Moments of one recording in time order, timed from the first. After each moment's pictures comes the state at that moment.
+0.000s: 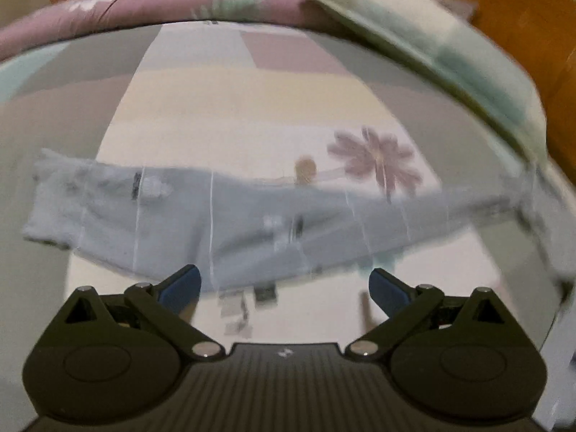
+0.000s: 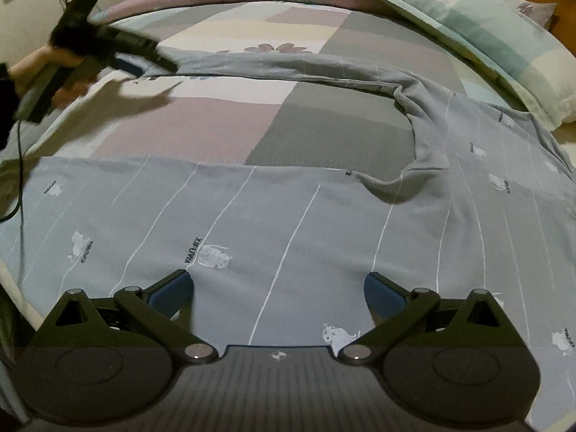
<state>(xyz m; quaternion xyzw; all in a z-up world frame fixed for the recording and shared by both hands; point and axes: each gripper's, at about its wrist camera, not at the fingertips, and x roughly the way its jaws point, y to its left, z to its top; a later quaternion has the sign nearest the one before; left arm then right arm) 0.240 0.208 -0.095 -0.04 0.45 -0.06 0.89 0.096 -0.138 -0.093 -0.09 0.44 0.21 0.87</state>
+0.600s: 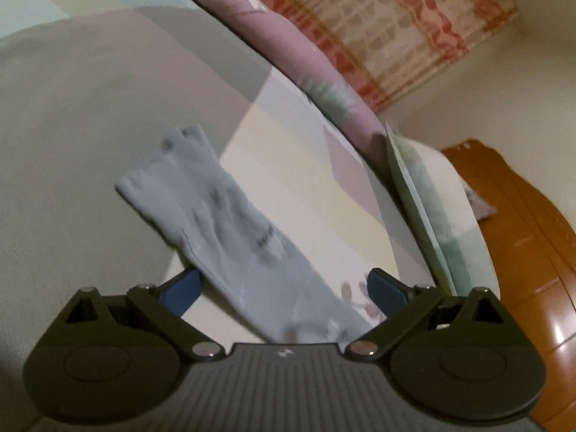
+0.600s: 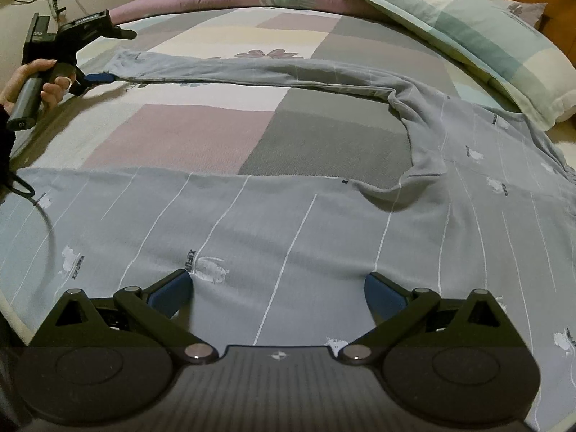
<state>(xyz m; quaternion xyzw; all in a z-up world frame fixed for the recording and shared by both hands) 0.230 0.345 -0.120 -0.39 0.28 -0.01 0.88 0.101 -0.132 -0.096 -0.08 0.43 0.19 0.88</state>
